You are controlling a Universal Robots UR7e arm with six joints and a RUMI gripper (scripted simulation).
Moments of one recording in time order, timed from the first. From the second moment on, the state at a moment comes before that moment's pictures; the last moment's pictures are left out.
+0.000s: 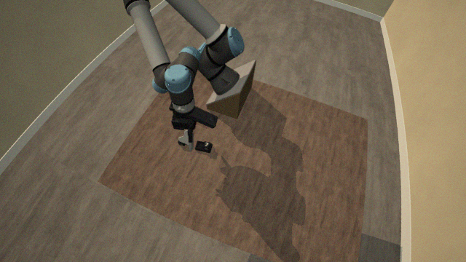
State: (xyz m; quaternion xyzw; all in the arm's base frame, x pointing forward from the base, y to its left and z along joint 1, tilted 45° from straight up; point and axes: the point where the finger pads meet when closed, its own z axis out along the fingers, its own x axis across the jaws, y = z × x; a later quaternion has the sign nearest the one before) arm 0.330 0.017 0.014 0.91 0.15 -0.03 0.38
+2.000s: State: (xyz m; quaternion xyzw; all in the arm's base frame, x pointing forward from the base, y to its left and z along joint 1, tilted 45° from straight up) arm 0.316 0.045 -0.017 0.58 0.72 -0.28 0.27
